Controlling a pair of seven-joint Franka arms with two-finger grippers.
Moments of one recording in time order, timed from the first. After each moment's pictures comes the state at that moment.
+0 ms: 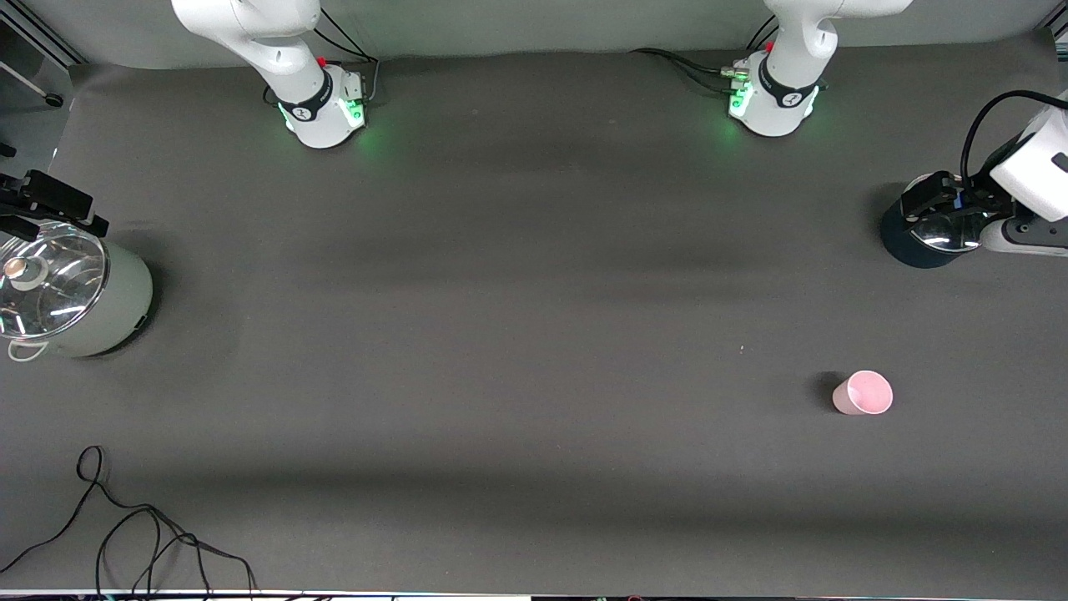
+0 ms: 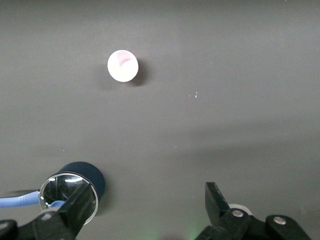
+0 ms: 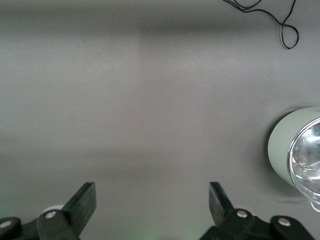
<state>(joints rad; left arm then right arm) -0.11 -0.03 0.05 -1.62 0.02 1.55 0.05 -0.01 0.00 -0.08 -1.48 0.08 1.47 -0.06</state>
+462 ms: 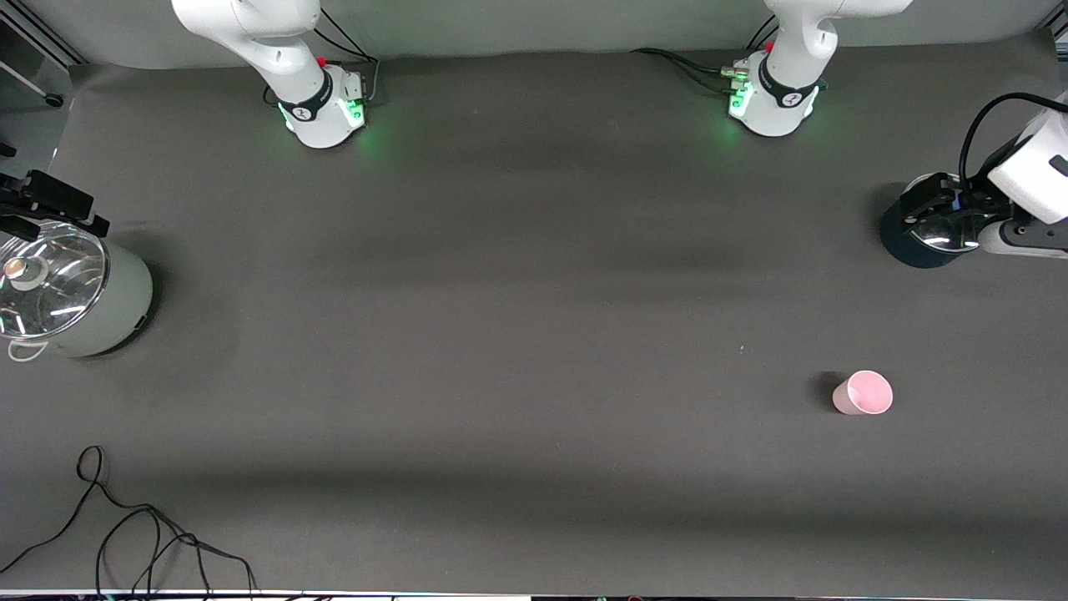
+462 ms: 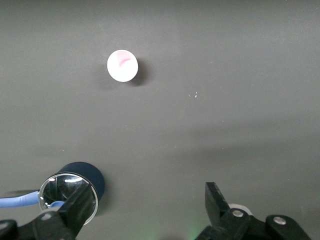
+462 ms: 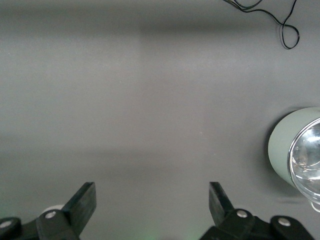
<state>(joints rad) -0.11 -0.02 0.05 -1.62 0.02 1.55 0.05 -0.01 0.00 -0.08 -1.48 0.08 1.47 -0.06</state>
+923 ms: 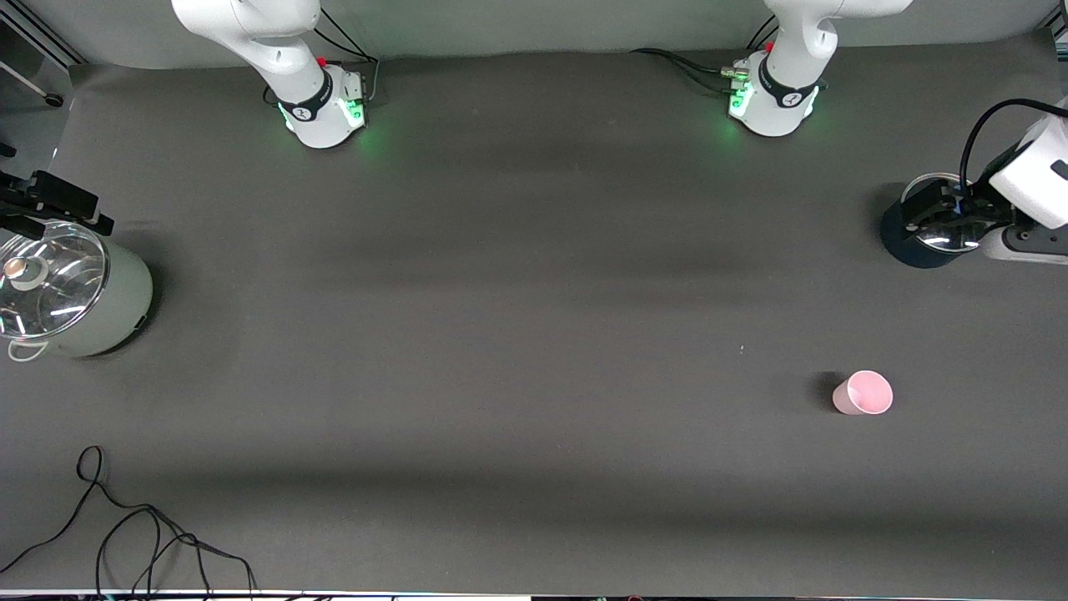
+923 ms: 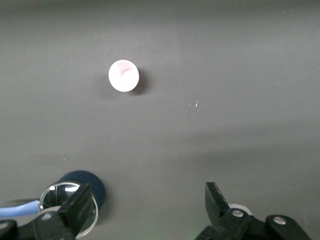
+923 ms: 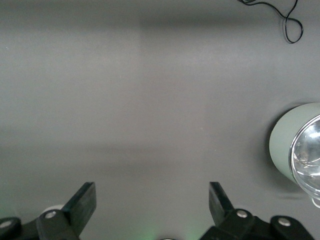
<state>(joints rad) -0.11 -0.01 0.05 -1.62 0.02 1.61 0.05 -0.01 0.01 -0.08 -1.48 0.08 1.45 -0.06</state>
